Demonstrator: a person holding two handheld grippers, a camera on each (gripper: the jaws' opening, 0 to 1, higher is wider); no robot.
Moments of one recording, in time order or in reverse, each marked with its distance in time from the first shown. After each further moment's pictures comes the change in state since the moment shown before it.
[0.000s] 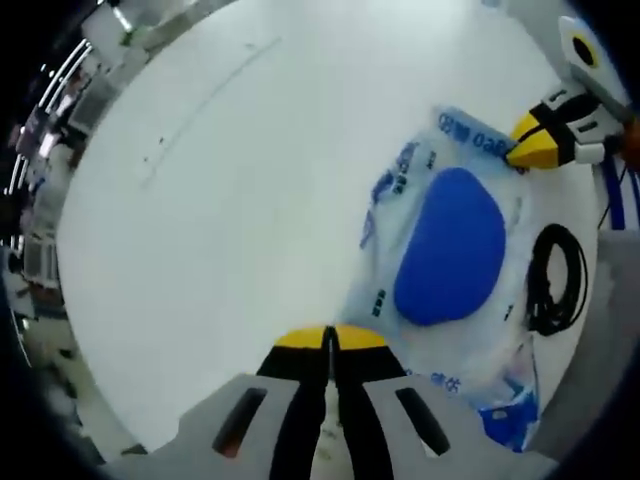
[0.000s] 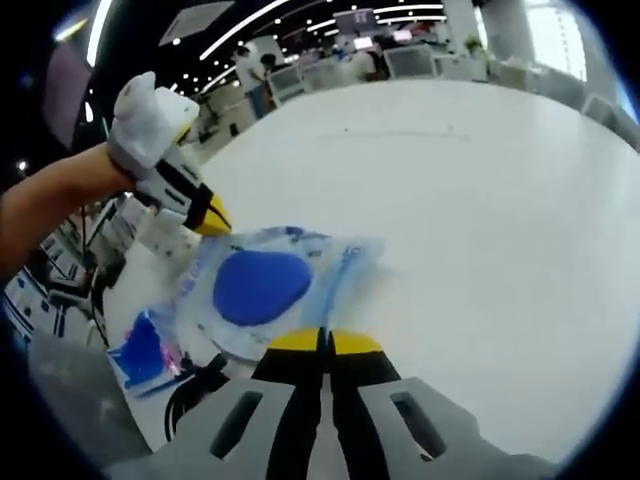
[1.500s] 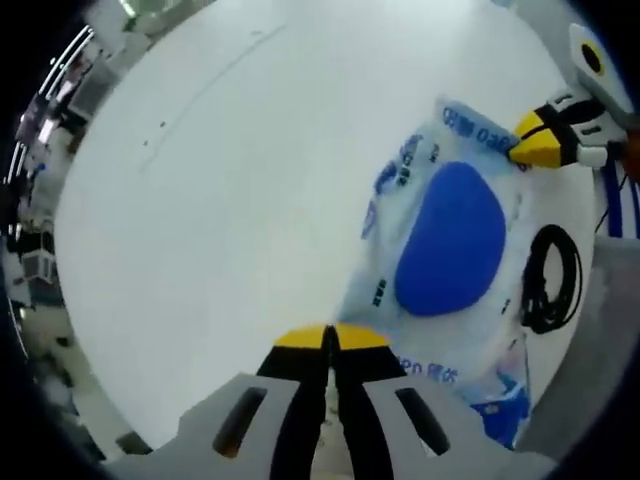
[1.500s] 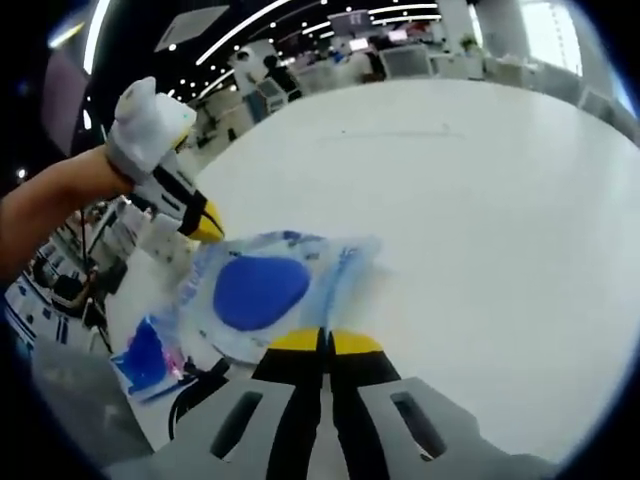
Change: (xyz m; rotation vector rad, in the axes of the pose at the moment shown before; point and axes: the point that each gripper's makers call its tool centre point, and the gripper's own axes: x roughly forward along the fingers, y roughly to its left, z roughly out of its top) left arm 0.000 -0.003 -0.011 -0.030 0.065 -0.017; right arm 0.000 -0.001 0.000 0.023 -0.005 0.001
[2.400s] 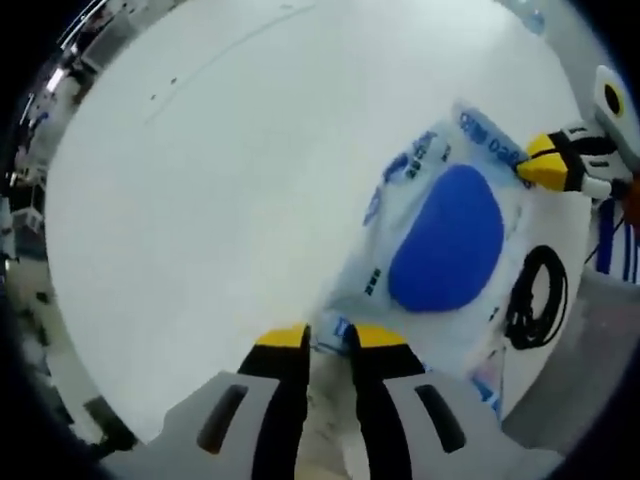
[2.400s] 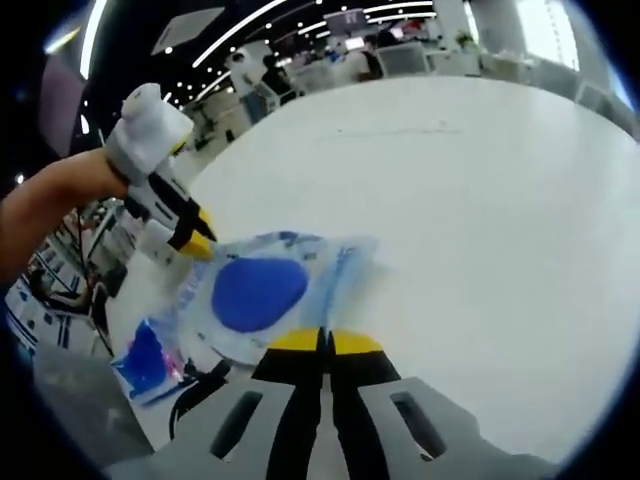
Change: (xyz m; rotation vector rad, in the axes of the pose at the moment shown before) left arm 0.000 -0.011 -0.012 -0.146 0.070 -0.050; right arm 0.001 -0.001 -0.001 0.016 0.001 -0.003
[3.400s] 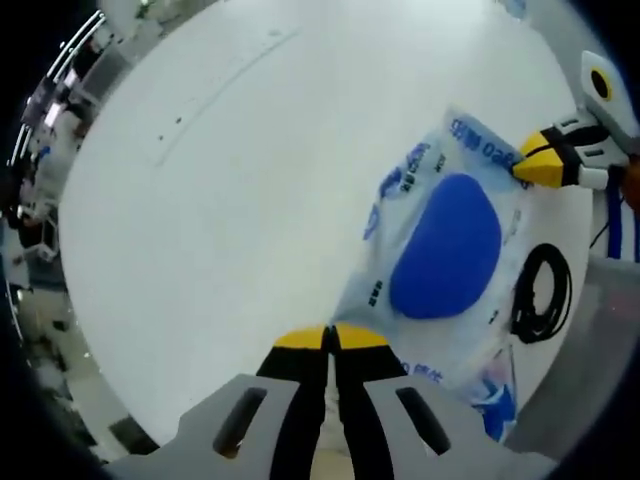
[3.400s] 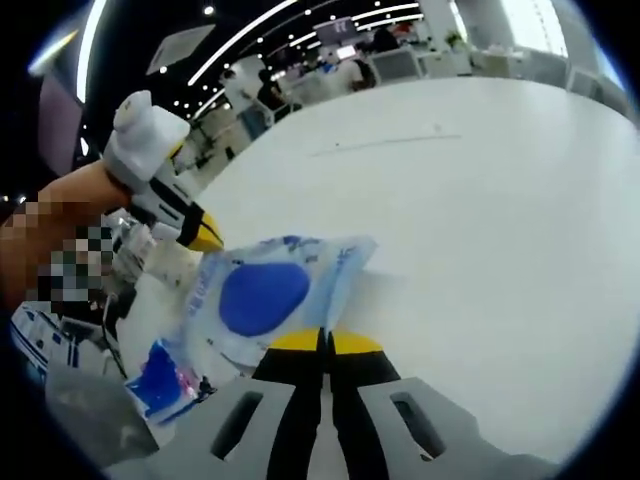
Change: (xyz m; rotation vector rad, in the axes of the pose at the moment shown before) left arm -0.024 0.013 0.022 0.091 -0.062 0.060; right arm -0.008 0.003 0.013 0.068 -0.061 0.020
